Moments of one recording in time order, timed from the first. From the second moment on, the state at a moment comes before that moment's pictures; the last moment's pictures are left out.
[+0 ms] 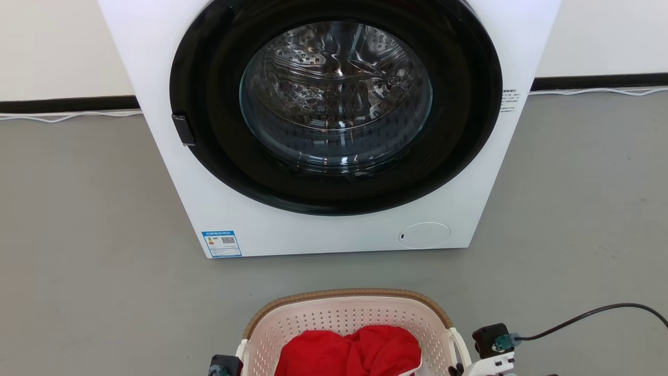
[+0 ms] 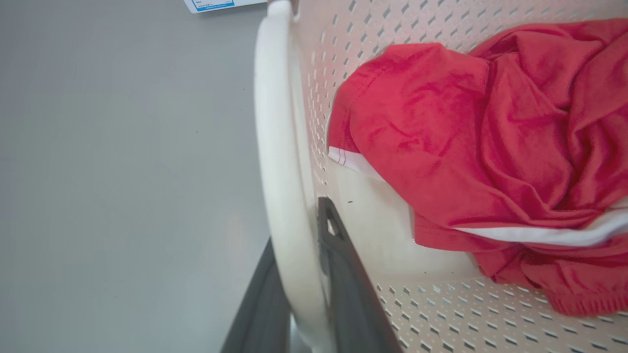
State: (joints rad) left arm -0.35 0.03 -0.72 1.25 -0.63 0.08 -0.11; right arm -0.35 -0.06 0.47 1.10 0.40 0.12 0.04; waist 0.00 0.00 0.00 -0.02
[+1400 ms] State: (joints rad) left arm -0.34 0.04 -0.84 1.24 -0.74 0.09 -0.11; right arm -0.35 -0.06 0.49 1.11 0.40 0.12 0.04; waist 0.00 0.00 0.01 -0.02
